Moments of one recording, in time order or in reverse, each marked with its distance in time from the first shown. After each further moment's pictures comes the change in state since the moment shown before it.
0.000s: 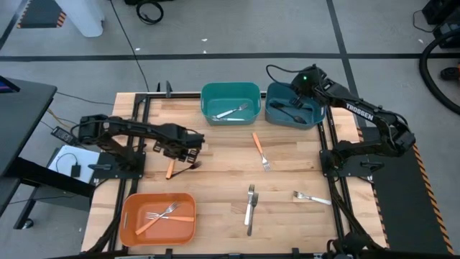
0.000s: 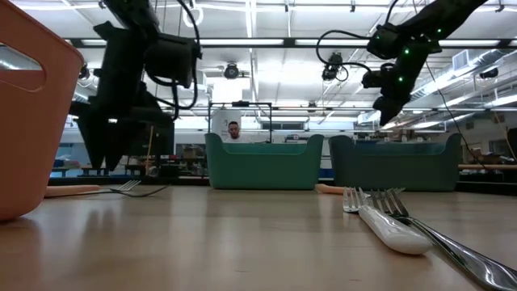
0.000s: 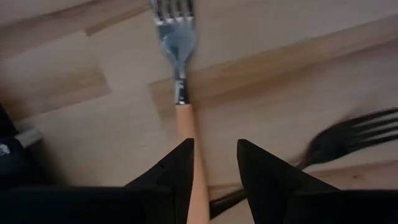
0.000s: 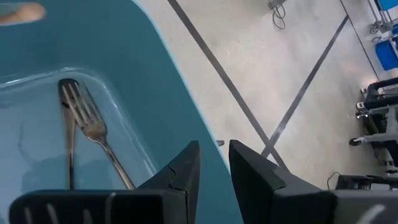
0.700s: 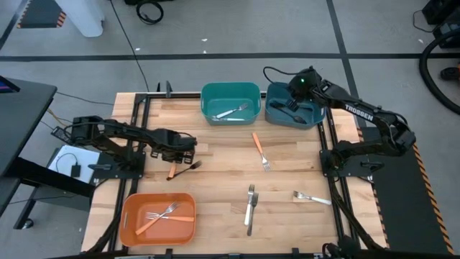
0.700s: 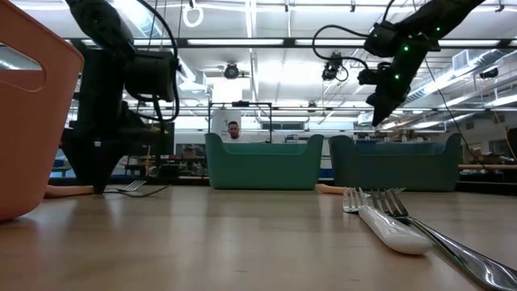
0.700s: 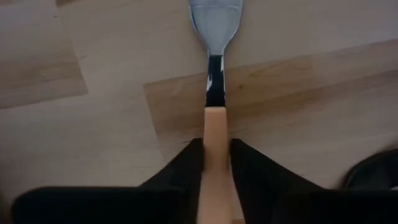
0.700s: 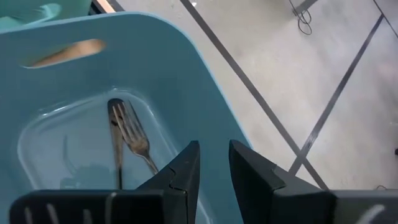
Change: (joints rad) left arm 0.010 -0.046 -0.248 0.253 0.011 -0.099; right arm 0.048 0.000 0.000 -0.009 -0.083 0.104
